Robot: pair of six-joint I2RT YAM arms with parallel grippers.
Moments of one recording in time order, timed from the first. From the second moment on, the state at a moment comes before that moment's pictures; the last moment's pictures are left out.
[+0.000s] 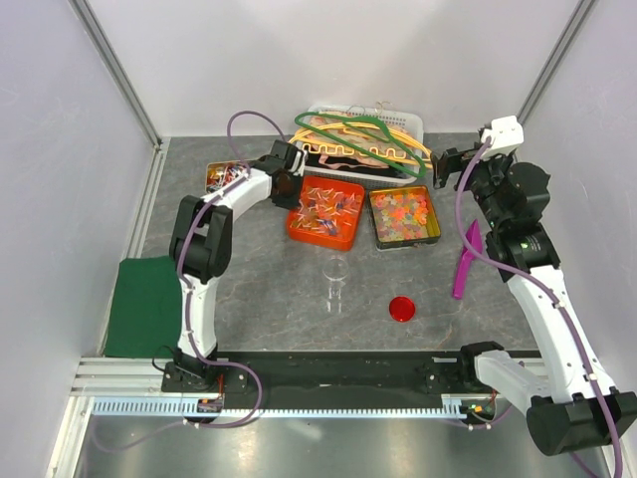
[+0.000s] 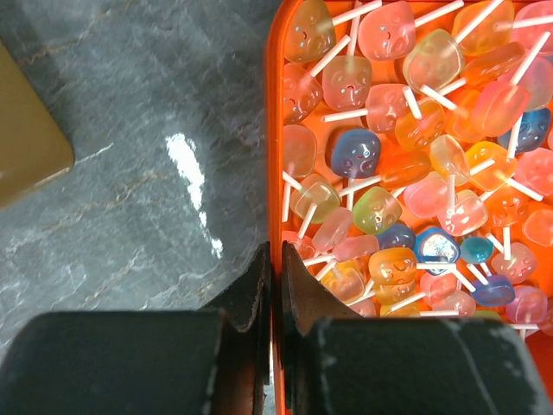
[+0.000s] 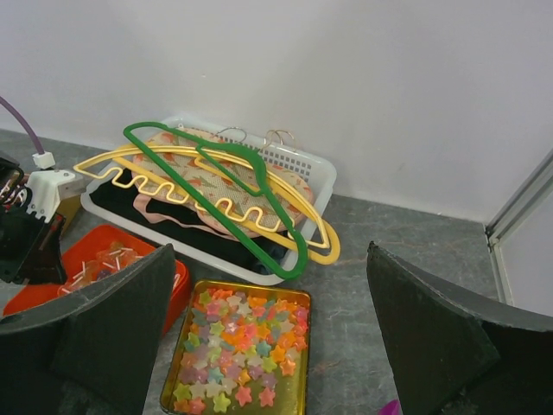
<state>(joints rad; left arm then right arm) -0.38 2.14 1.66 -0.55 0.05 -0.13 0.15 0.98 1.07 -0.04 -0.07 -0.03</state>
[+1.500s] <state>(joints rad) -0.58 2.30 1.86 -0.62 0.16 -0.30 0.21 1.01 1.07 -0.04 -0.03 -0.08</state>
